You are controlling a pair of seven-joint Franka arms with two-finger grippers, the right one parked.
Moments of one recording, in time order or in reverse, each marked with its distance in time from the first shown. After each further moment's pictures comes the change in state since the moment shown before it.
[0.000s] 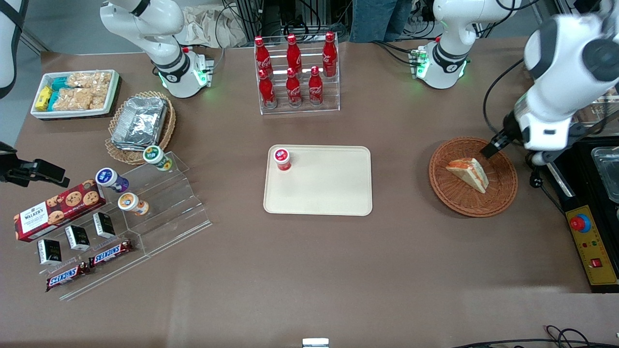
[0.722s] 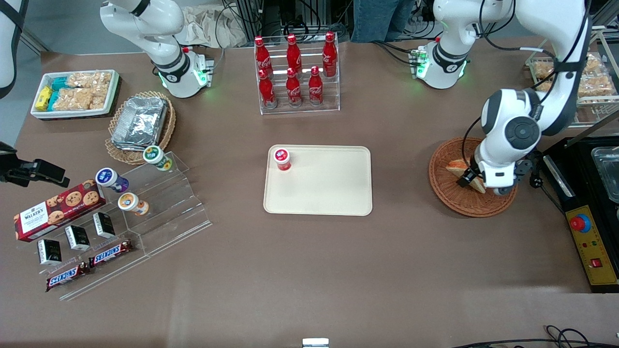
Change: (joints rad) arm 0.004 0.295 -0.001 -0.130 0.176 0.341 -0.216
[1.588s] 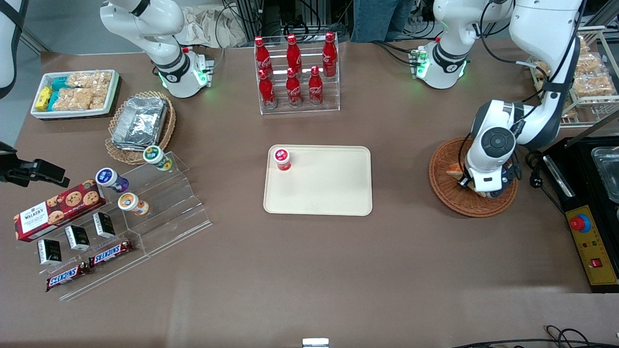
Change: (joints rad) arm 0.000 0.057 -0.004 0.004 0.169 0.045 -0.166
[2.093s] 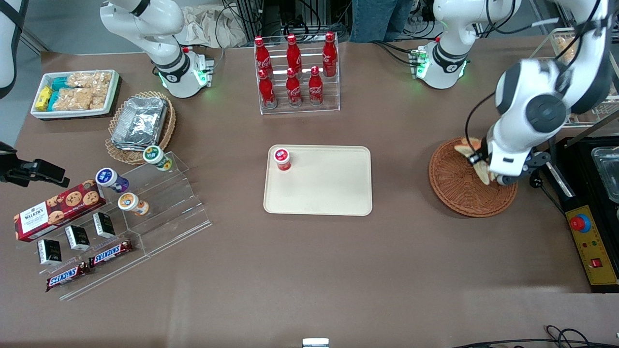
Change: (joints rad) arm -0.011 -0.234 -0.066 0.271 -0.313 -0.564 0.555
